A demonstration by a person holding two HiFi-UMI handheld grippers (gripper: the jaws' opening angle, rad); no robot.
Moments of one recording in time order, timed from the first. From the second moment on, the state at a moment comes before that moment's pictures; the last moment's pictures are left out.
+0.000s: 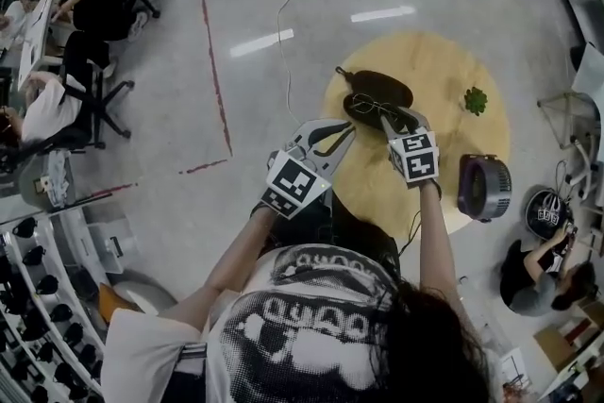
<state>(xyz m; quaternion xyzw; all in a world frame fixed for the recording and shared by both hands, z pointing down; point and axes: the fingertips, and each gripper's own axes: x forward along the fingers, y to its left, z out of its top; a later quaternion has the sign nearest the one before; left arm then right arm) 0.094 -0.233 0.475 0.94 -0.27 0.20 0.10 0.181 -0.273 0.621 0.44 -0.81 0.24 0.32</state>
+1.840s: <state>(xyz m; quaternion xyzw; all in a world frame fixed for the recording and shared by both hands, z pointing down) 0.091 -0.235 0.499 0.92 -0.30 0.24 0.11 0.156 -0.273 0.626 0.41 -0.83 0.21 0.33</state>
